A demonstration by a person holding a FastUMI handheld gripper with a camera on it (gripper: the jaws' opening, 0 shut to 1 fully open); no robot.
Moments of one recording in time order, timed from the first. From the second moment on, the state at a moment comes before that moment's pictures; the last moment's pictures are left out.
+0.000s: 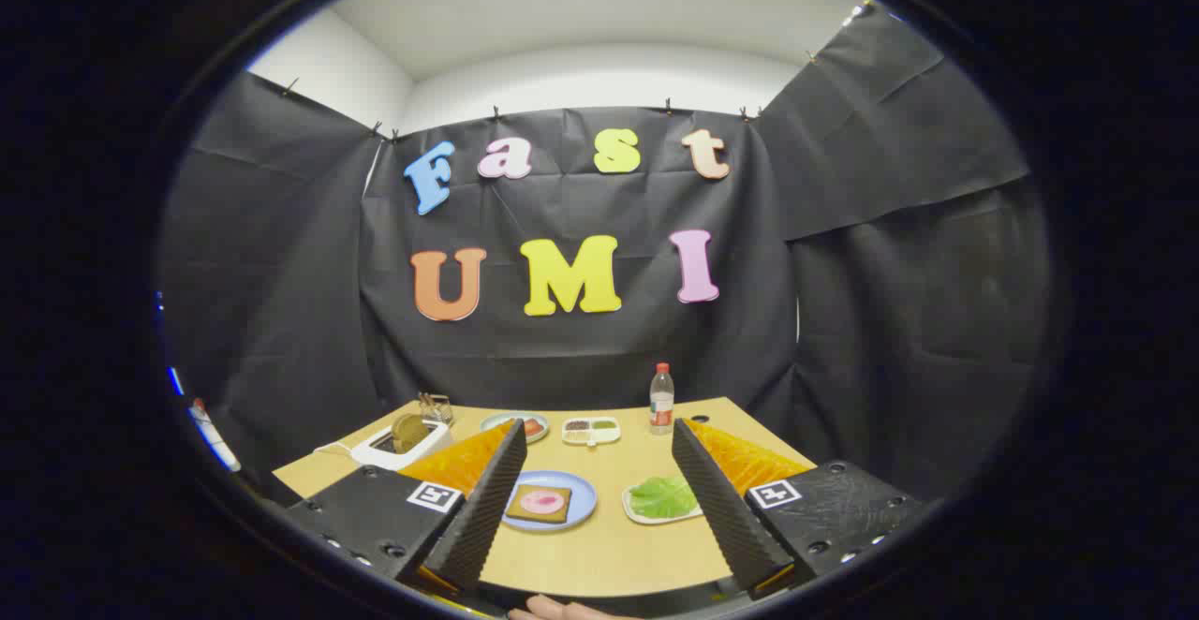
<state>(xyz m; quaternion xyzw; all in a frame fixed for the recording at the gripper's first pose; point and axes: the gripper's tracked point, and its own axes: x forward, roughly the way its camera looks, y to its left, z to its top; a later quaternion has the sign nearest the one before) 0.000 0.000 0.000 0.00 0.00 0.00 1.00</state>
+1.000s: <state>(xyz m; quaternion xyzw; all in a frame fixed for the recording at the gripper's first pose) 0.049 -0.027 -0.046 -0.01 0.04 -0.03 1.00</state>
